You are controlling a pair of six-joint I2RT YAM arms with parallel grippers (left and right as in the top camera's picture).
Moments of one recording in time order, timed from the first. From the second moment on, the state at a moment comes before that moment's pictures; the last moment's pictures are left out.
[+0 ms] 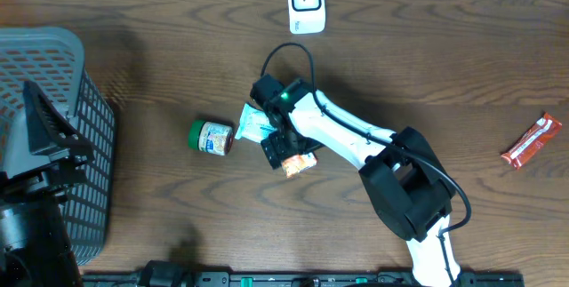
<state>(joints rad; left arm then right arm) -0.14 0.61 1.33 -0.44 -0.46 0.01 0.75 2.14 1.57 -1.04 0.00 0.33</state>
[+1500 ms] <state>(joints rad) -0.14 0.61 1.33 -0.44 -0.46 0.01 0.58 2.14 1.97 -1.57 -0.43 0.39</state>
